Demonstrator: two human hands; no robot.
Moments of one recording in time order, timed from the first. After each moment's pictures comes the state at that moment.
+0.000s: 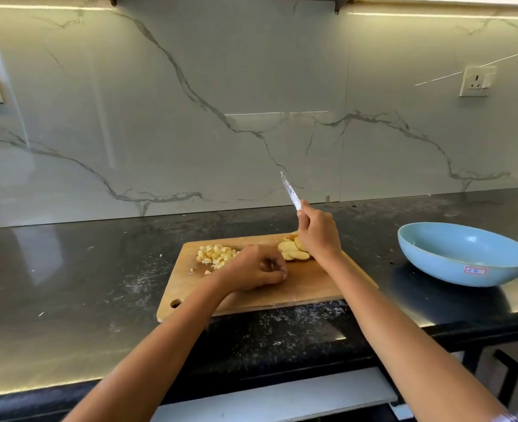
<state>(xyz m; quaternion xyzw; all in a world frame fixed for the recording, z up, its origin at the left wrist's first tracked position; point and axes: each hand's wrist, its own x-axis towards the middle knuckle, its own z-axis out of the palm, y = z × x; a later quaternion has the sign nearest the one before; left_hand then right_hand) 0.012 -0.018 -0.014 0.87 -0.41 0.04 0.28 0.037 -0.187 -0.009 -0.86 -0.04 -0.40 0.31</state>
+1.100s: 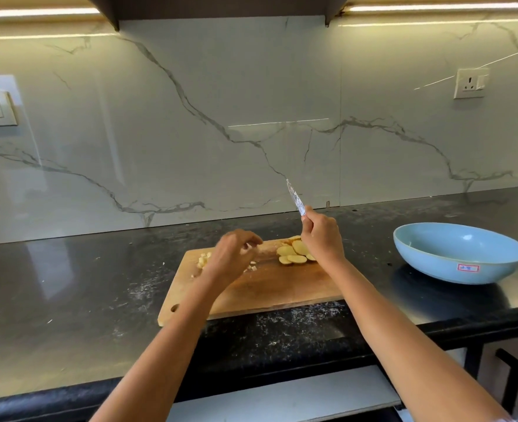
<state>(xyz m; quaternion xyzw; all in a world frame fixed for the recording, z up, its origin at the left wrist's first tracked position) 0.023 -0.005 -0.008 0.89 -0.29 0.27 0.25 0.039 -0.199 -0.013 -0.85 -0.03 -0.41 0.31</state>
